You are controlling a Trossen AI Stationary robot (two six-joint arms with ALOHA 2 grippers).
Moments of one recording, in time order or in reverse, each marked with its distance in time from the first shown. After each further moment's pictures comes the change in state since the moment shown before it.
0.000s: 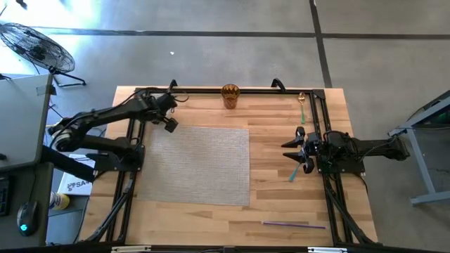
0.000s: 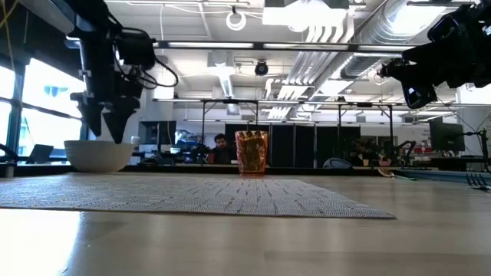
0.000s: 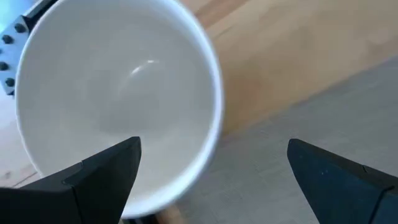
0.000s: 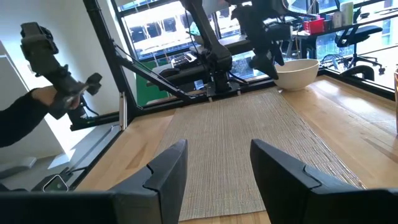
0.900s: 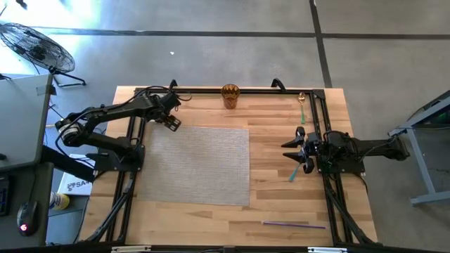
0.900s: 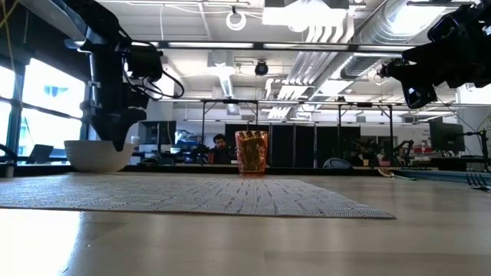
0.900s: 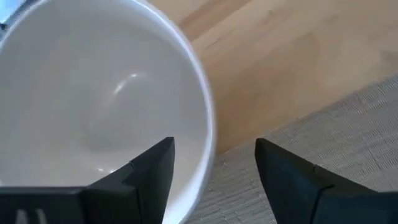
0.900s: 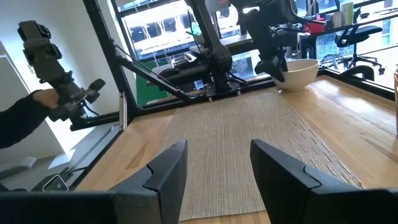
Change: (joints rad) left arm 0.017 0.090 0.001 0.081 0.033 0.043; right arm 0.000 0.000 0.000 0.000 0.000 0.000
